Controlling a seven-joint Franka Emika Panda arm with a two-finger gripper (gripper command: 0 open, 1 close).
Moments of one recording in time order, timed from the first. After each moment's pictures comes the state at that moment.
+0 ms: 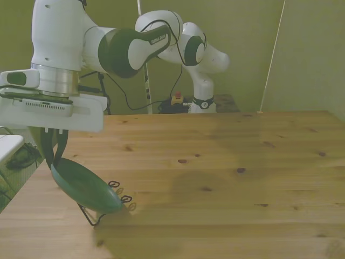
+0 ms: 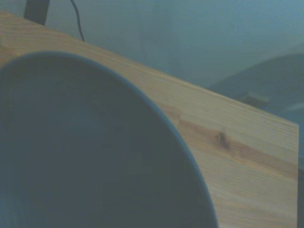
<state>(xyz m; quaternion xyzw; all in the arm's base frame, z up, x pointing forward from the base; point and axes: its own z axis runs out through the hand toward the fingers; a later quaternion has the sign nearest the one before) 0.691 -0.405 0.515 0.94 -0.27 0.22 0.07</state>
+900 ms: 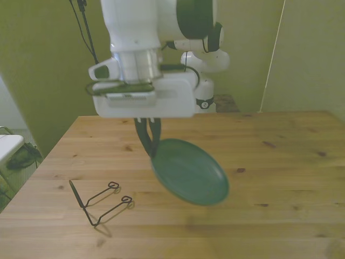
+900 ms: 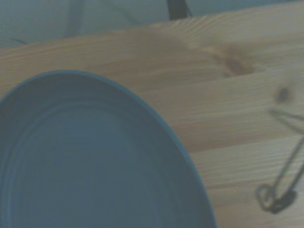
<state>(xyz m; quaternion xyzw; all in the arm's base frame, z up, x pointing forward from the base) 0.724 -0.214 0.513 0.87 -0.48 0.06 -0.05</state>
